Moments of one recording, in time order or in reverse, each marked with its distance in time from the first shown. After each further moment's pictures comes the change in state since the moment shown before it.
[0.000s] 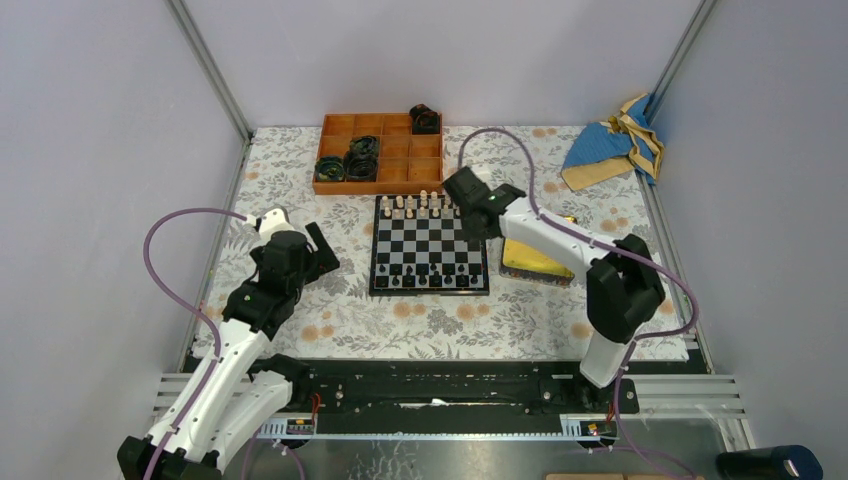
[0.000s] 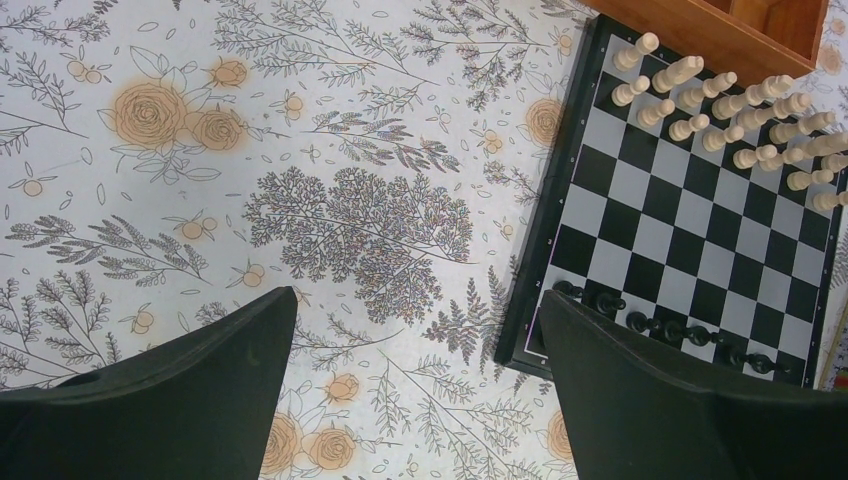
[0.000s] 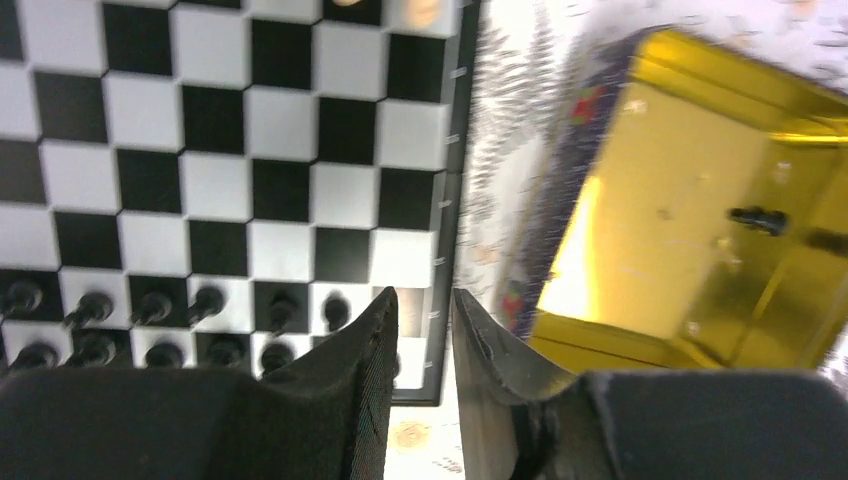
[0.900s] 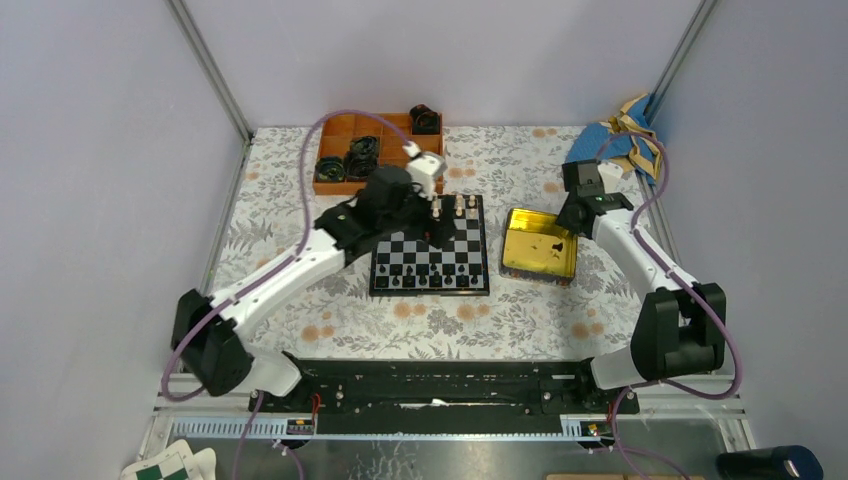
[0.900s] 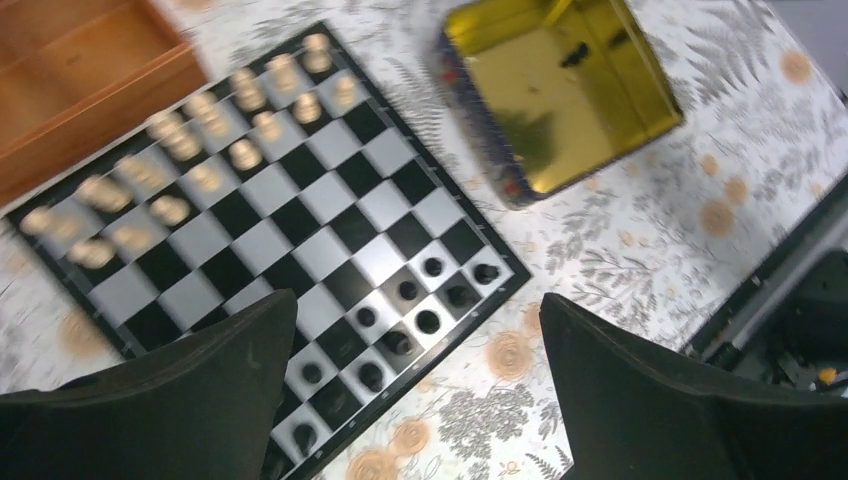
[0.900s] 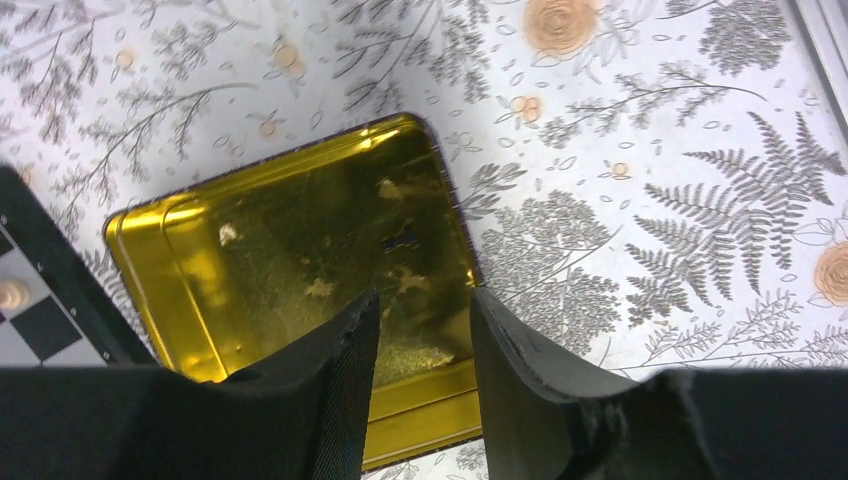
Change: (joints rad) left arm -0.344 0.627 0.515 0.229 0.476 0.369; right arm -0.545 -0.325 -0.320 0.121 0.051 0.069
